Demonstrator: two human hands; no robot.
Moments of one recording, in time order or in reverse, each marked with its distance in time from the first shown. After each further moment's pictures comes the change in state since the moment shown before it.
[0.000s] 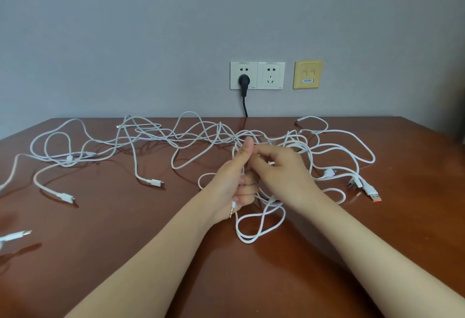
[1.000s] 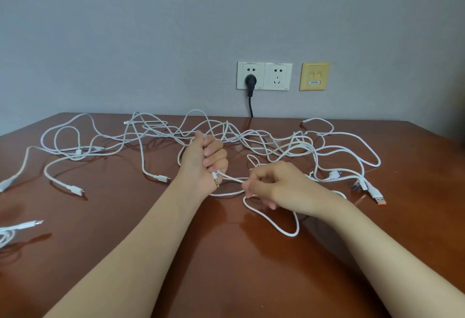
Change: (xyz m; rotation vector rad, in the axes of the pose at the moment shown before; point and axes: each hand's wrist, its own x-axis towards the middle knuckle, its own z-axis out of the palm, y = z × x) left_hand 0.009 0.026 -0.046 -0.667 -0.005 0.151; right_hand -0.008 -0.006 -0.008 -0.023 -0.449 0.205
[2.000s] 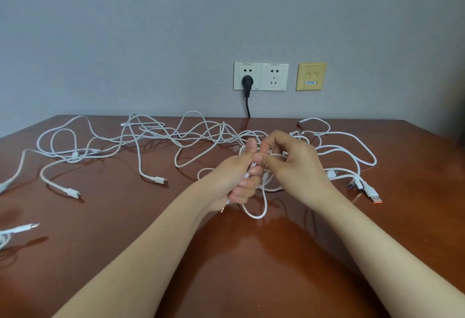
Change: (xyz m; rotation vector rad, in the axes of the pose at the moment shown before) left_hand -0.017 -0.034 0.027 1.008 -0.114 -0.258; right_hand 0.008 0.006 -0.010 0.003 0.537 -0.197
